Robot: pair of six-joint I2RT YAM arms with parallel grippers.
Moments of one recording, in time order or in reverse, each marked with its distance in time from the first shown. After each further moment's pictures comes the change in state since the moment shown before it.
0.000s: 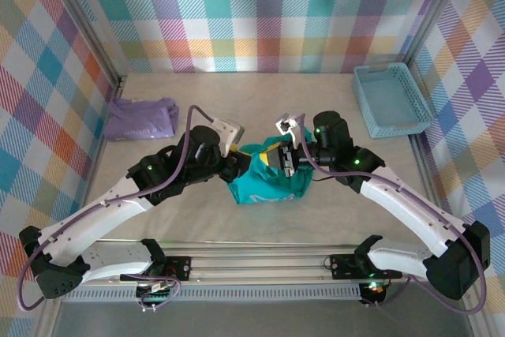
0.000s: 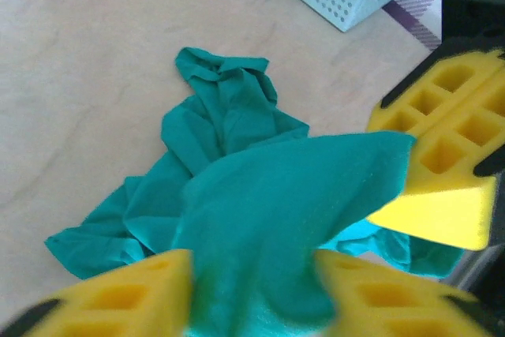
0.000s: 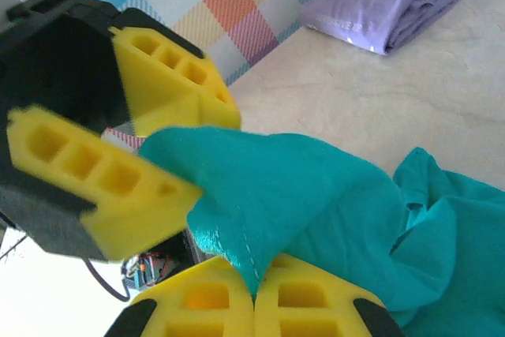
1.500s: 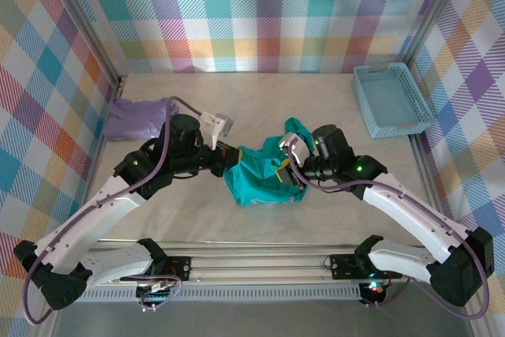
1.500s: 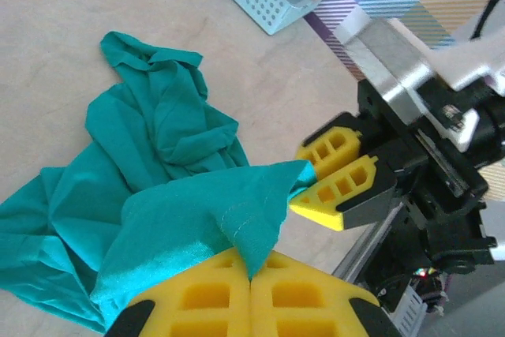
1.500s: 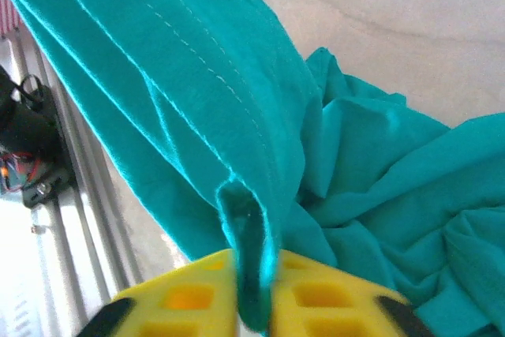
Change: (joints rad) left arm 0.190 -0.033 -0.005 0.011 0.374 -0.056; right arm -0.007 -0.053 -0.082 -0.228 0.188 -0.345
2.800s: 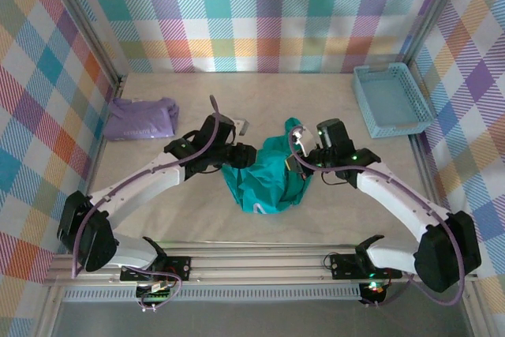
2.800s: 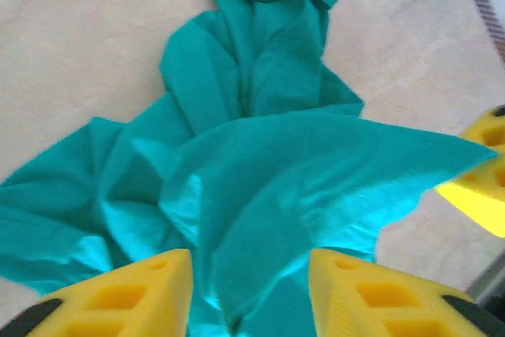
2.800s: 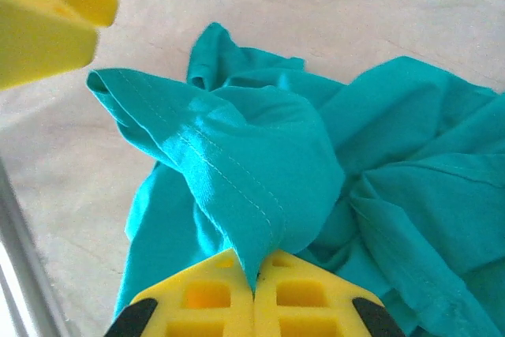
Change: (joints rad) left arm 0.034 0.312 -0.079 0.147 -0.130 -0.063; right arm -0.157 0.117 -0.048 0.087 -0.002 0.012
